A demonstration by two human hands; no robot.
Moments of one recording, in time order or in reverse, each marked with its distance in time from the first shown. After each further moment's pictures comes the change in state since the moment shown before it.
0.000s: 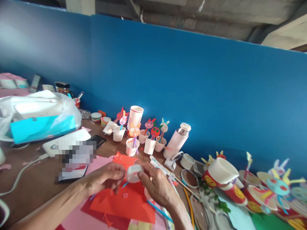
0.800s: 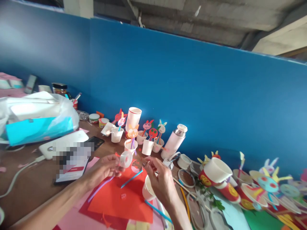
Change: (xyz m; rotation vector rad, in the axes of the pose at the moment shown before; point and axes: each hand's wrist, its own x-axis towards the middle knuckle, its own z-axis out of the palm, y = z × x) left_hand 0.003 0.011 -0.001 -0.098 0.351 0.211; right_hand 0.001 0.013 0.003 -0.166 0.423 -0.015
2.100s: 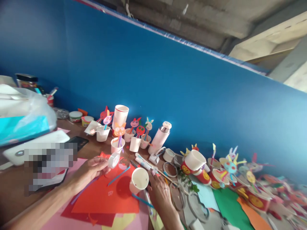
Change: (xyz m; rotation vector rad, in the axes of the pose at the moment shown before) left_hand 0.014 -0.025 -0.013 0.035 0.029 -0.007; right_hand -0.059 0.067 -0.004 -0.721 -0.294 0.261
